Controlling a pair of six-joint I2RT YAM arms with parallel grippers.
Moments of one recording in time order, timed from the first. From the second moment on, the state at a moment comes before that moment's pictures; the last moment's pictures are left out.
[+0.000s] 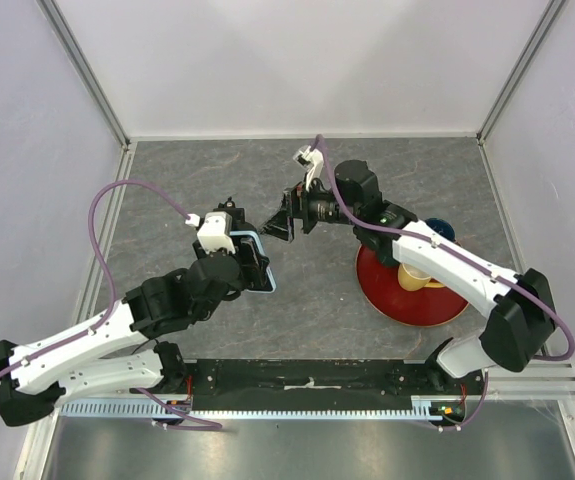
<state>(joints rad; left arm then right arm) -1.09 0.84 0.87 -0.60 -0.68 -0.75 0.72 1.48 1.22 -0.01 -0.53 0.41</state>
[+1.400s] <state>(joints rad) -1.08 0.89 0.99 -0.67 -0.67 -0.67 0.83 1.55 1.31 -0.05 -0.56 0.37</state>
